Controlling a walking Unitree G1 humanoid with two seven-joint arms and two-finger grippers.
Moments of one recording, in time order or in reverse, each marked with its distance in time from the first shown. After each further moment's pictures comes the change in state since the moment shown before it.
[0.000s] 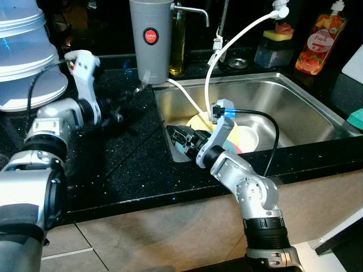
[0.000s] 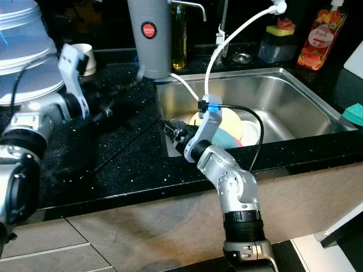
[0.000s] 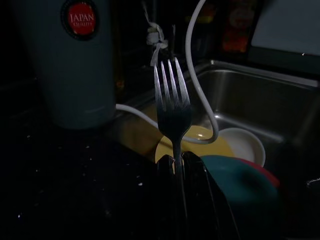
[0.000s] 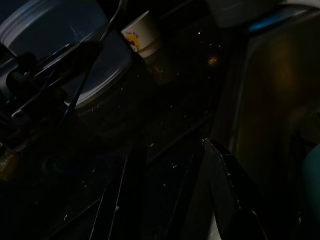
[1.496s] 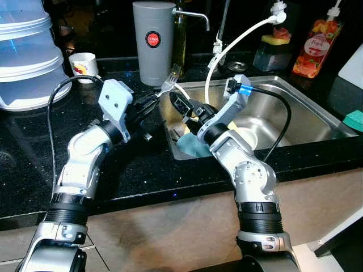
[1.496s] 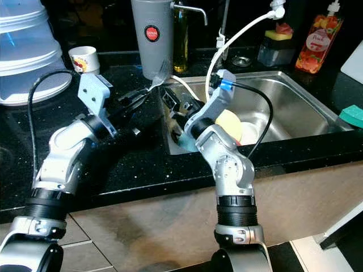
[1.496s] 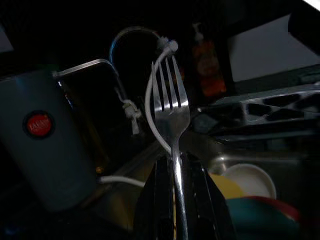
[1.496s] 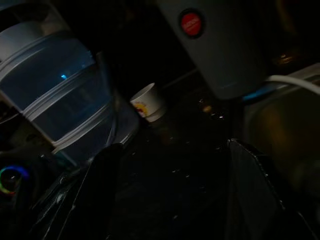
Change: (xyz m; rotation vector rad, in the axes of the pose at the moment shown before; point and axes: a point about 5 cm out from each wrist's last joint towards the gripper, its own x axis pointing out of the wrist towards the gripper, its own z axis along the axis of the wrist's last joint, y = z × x) left arm 0.010 -0.100 -0.023 0.343 -0.283 0.022; right arm 0.015 0.016 0.037 0.072 -0.217 -0.051
